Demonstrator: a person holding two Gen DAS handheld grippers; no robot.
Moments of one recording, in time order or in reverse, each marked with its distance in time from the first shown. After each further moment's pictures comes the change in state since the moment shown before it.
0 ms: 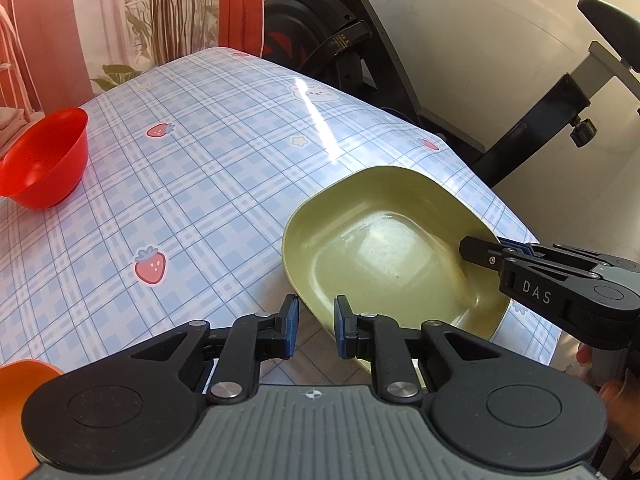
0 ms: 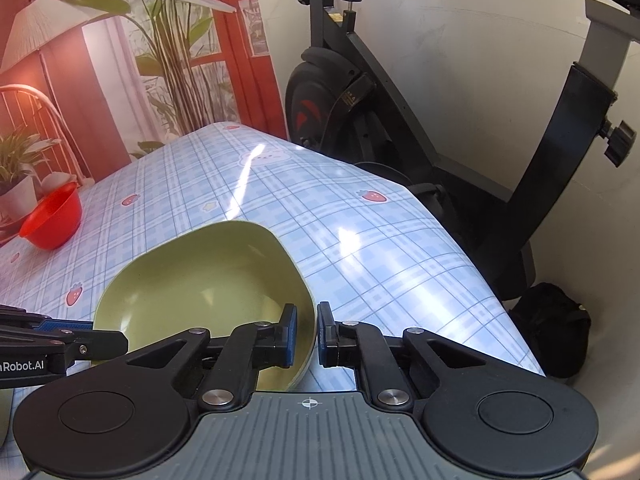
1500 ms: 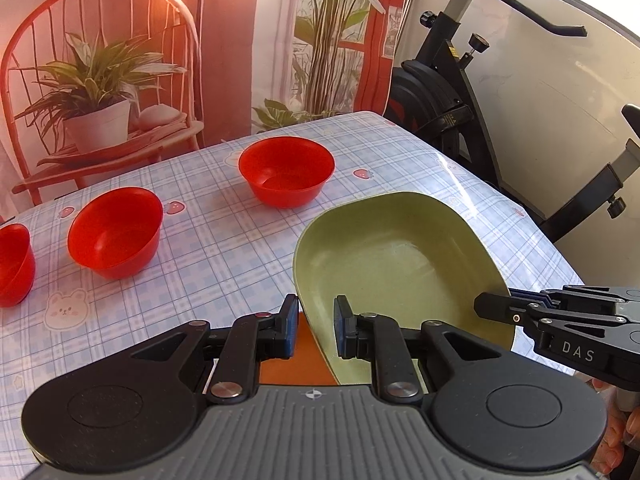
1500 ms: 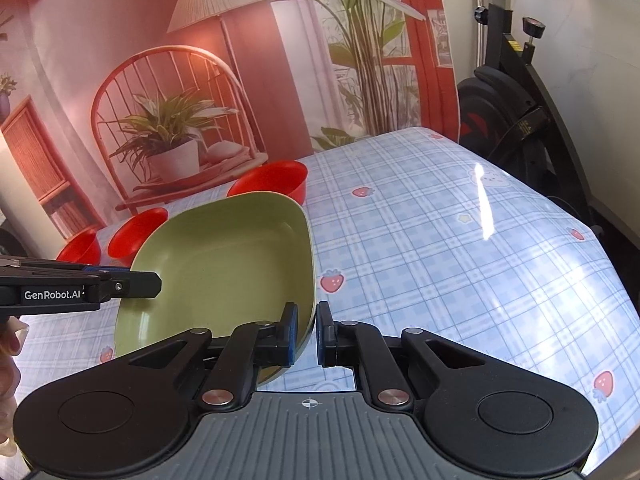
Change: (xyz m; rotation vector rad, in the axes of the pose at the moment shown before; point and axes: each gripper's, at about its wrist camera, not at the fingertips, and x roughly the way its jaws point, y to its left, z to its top) left arm -0.157 0.133 -0.047 -0.159 -0.140 0.164; right arm -0.070 0.183 -0.002 -0.186 0.059 0.319
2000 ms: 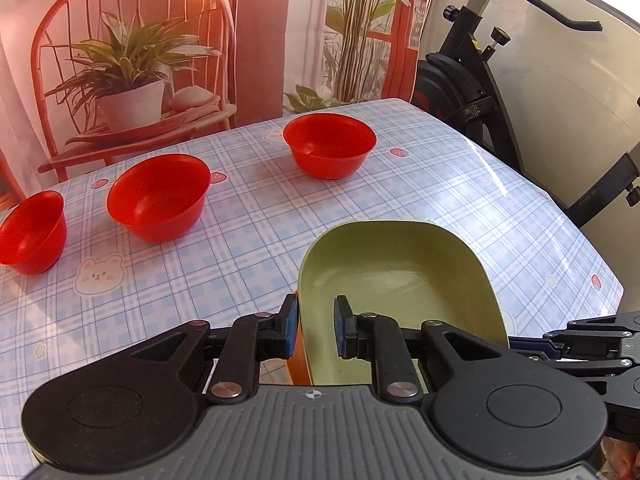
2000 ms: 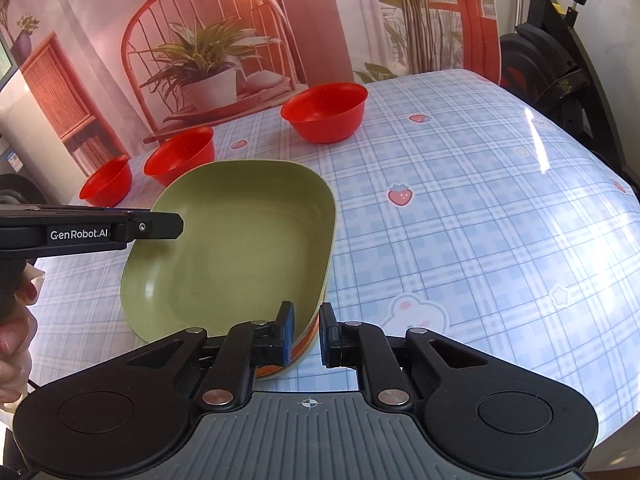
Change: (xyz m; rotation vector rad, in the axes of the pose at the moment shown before) left arm -0.009 0.025 -0.032 -0.017 0.001 0.055; right arm 0.013 0.052 -0.045 -0.043 0.163 0.045
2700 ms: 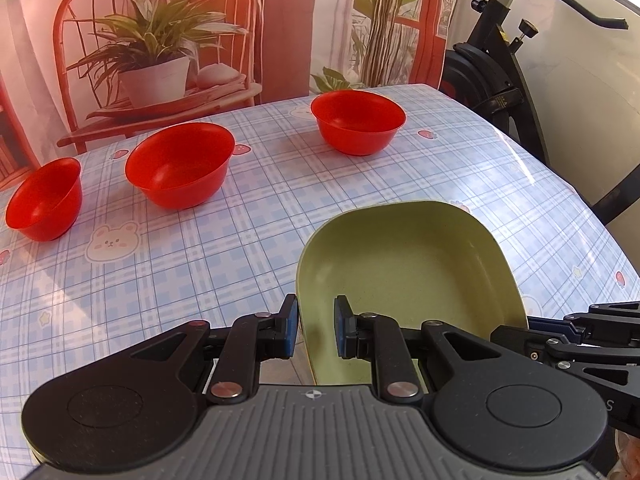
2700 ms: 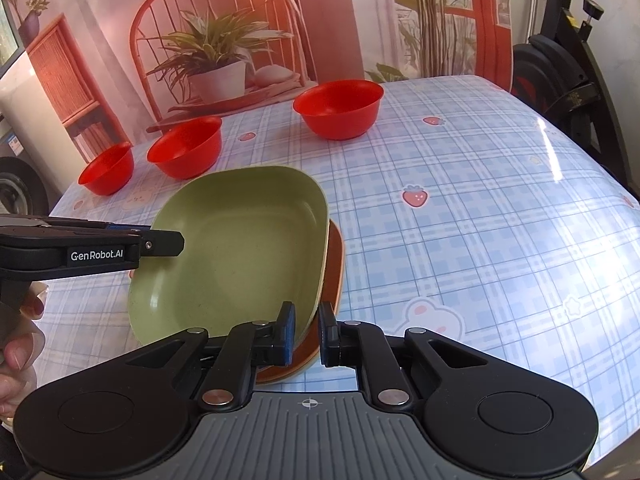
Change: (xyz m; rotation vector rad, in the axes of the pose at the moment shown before) left arm 0.008 0.002 -0.012 -0.046 0.032 0.062; right arm 0.010 0.006 0.002 -0.051 -0.012 -0.023
